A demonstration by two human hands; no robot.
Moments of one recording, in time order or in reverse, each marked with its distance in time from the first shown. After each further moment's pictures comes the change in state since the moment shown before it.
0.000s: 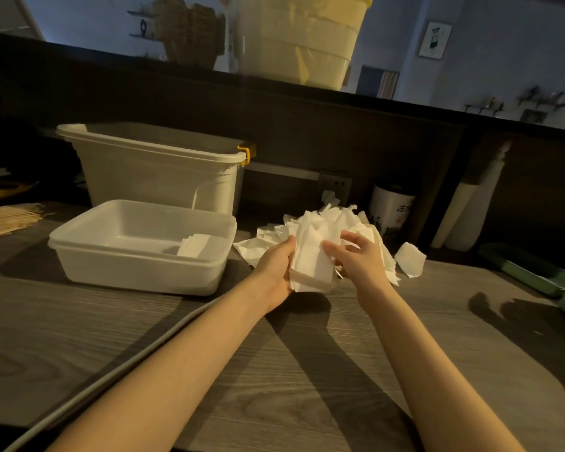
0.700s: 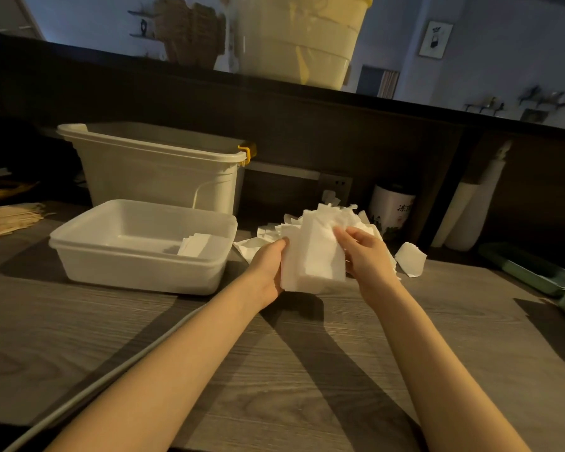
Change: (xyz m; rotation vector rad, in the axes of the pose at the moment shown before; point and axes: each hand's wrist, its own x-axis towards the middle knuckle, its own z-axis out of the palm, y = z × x) left_hand 0.004 0.003 -0.008 -0.012 0.078 0.001; right_hand -0.003 -0.008 -0.008 0.121 -0.069 -0.059
